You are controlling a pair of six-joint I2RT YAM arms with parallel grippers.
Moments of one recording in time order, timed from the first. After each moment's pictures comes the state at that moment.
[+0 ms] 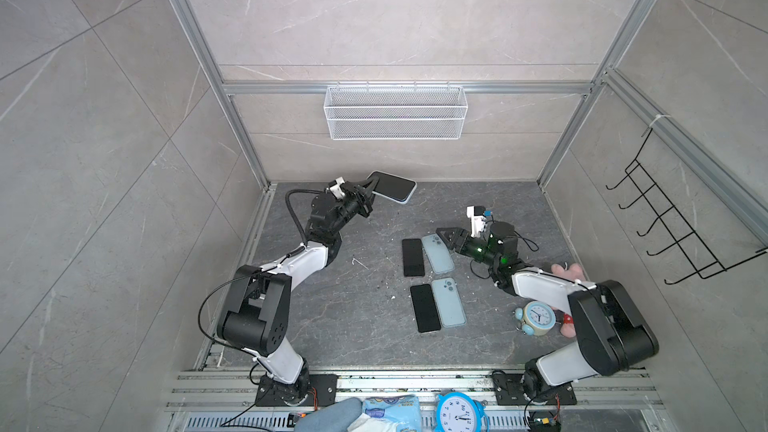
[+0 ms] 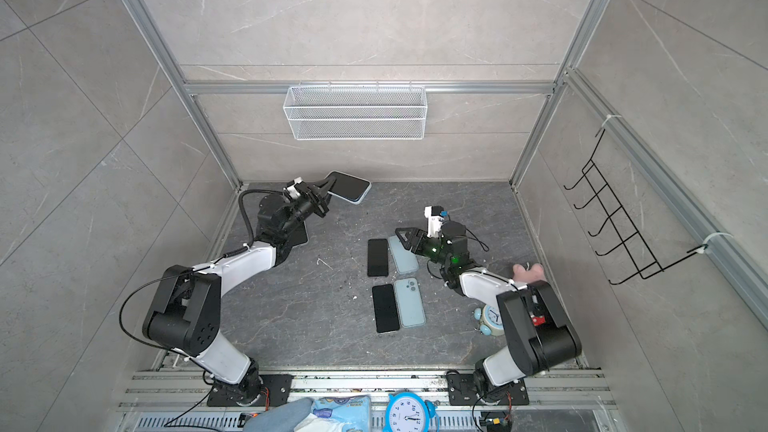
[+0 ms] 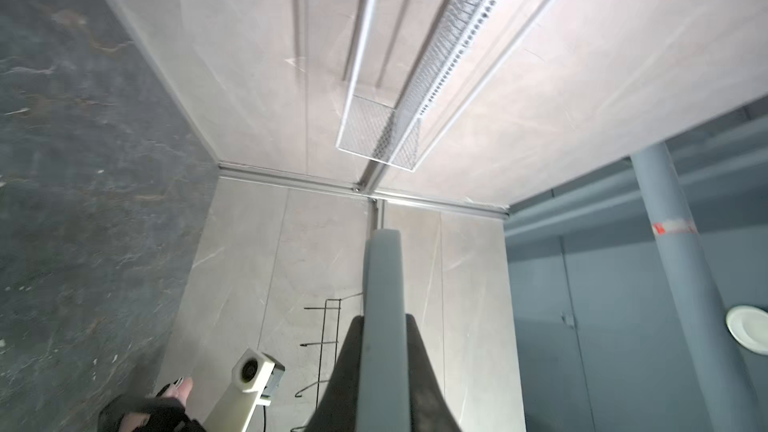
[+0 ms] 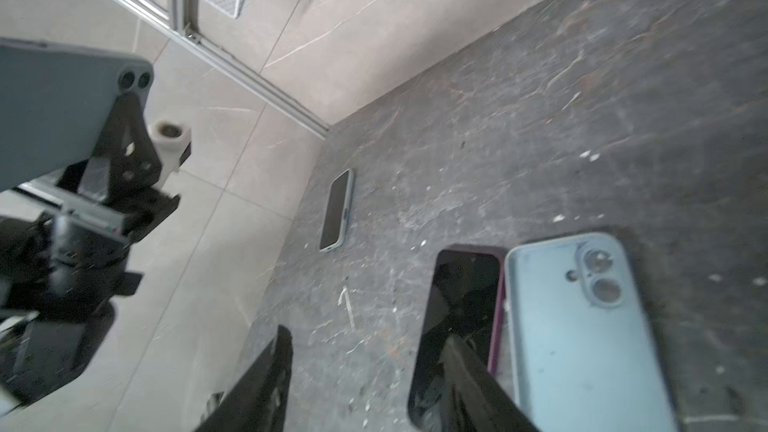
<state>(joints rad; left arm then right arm) -0.30 1.65 0.99 0.89 0.47 -1.85 0.31 1.45 0.66 0.54 -0.56 0.75</state>
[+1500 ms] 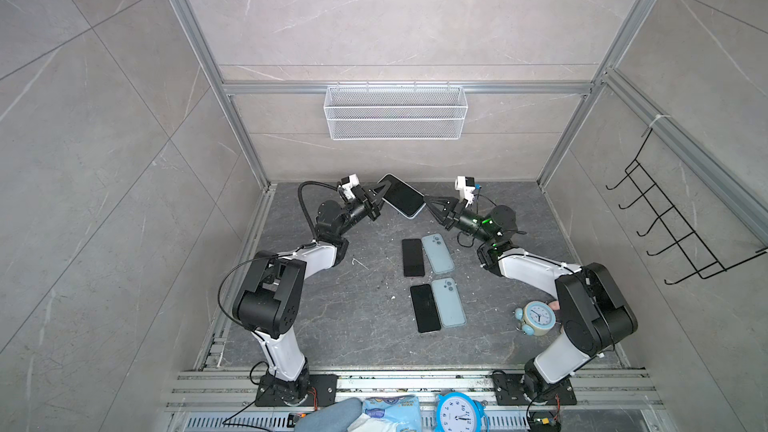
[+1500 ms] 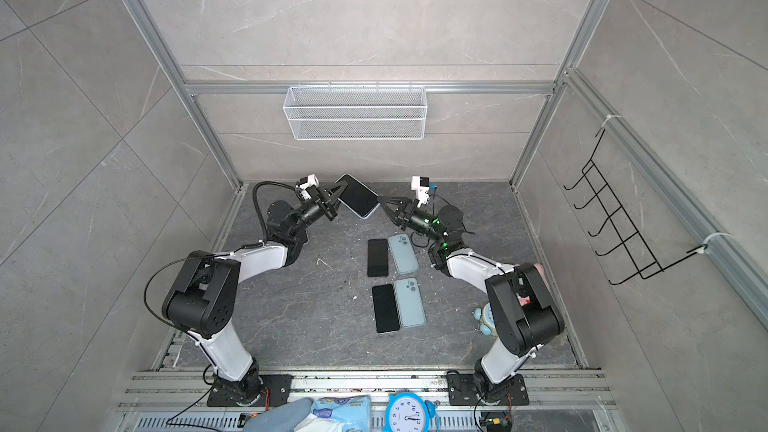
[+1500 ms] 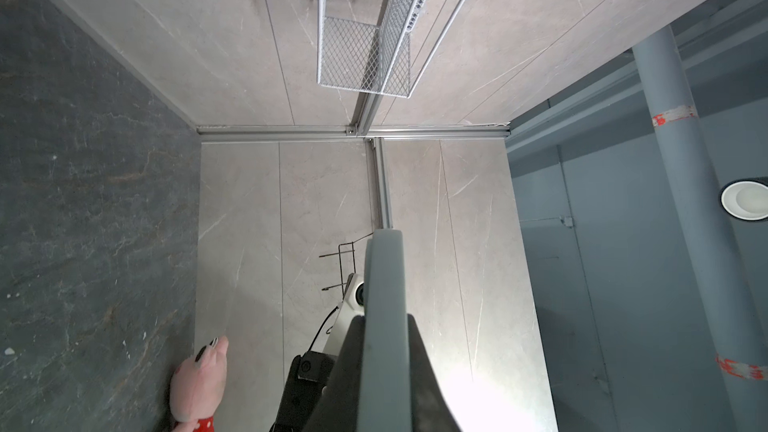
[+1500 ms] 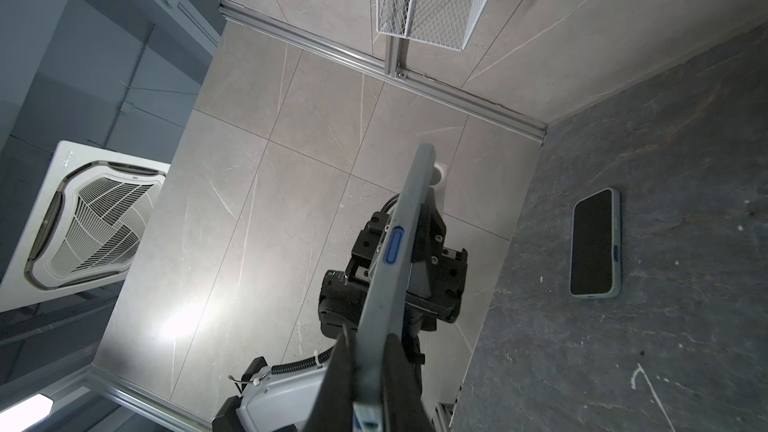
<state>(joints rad) -0.35 1.77 0.99 1.14 0.59 -1.79 0.37 1.66 0.91 1.09 -0.70 1.45</state>
